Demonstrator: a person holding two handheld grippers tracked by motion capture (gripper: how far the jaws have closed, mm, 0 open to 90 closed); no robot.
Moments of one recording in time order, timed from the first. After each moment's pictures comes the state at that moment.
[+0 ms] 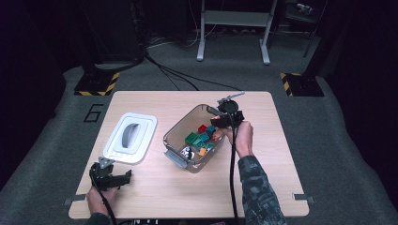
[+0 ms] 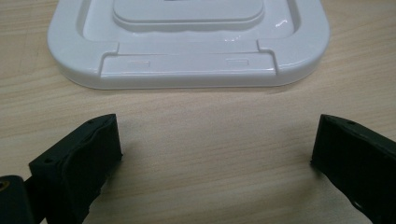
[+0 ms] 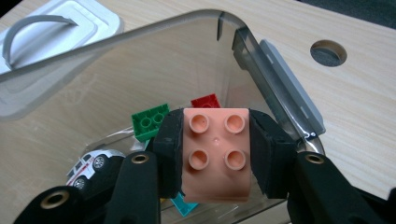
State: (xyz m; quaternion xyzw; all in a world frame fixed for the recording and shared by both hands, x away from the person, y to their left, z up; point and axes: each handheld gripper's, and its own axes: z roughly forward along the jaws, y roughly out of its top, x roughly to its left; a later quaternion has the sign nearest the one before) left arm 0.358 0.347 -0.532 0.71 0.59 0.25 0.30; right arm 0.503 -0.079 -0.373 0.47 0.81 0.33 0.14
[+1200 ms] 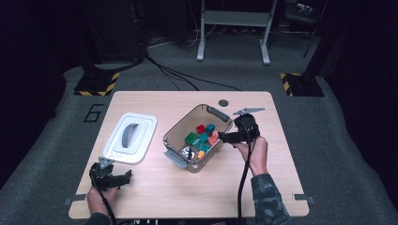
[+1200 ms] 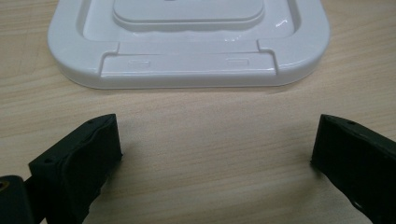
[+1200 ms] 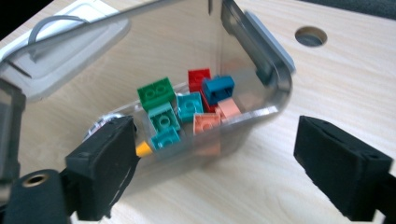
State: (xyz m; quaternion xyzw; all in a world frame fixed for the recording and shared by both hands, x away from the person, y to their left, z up) left arm 0.358 0.347 -0.532 0.71 0.59 0.25 0.30; right arm 0.447 -0.121 -0.375 0.47 0.79 0.37 0.15
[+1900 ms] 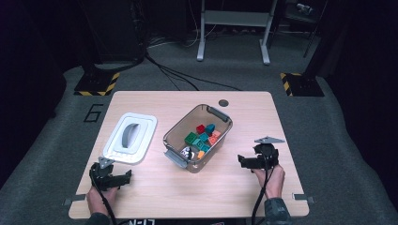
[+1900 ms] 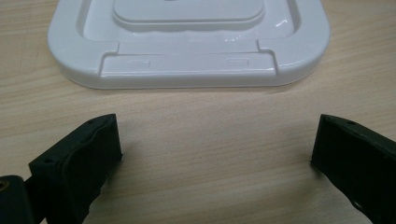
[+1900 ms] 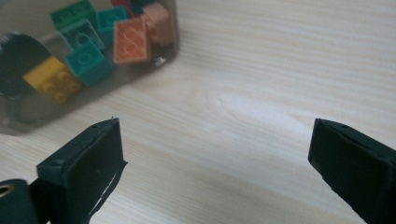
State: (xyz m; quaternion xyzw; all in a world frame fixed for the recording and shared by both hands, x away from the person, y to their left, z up) left arm 0.358 0.348 -0.532 0.71 0.58 0.25 0.30; right arm 0.401 -0.186 -0.457 0.53 0.75 0.34 0.19
